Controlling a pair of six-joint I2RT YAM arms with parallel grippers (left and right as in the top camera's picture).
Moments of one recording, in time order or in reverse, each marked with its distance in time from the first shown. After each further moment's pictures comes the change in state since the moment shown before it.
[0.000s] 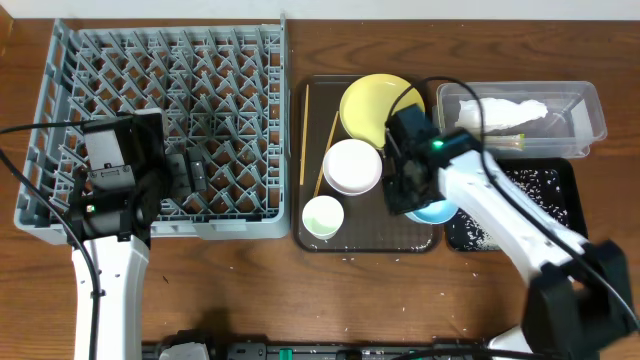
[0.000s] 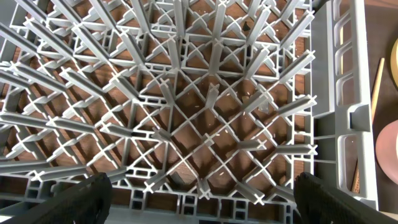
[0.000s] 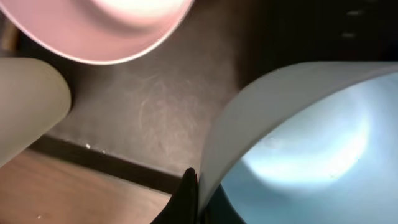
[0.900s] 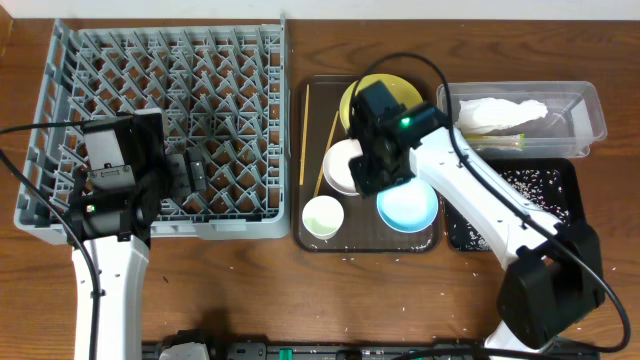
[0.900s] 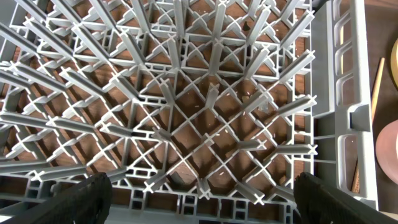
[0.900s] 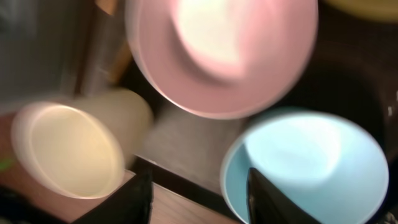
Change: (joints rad) left arm 0.000 0.000 0.000 0.000 0.000 0.000; right arm 0.085 0.117 0.299 -0.106 -0.080 -0.011
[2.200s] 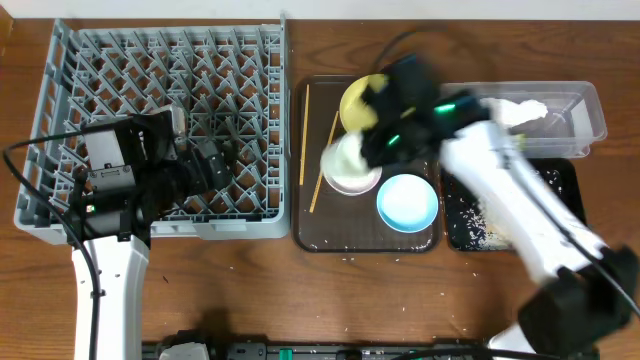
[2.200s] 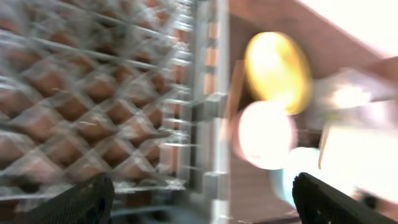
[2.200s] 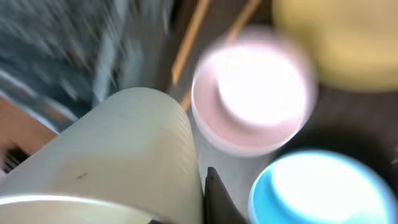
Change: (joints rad) left arm 0.000 0.000 0.000 0.000 0.473 -0.261; right arm -0.158 -0.110 0.039 0.141 -0.238 0.016
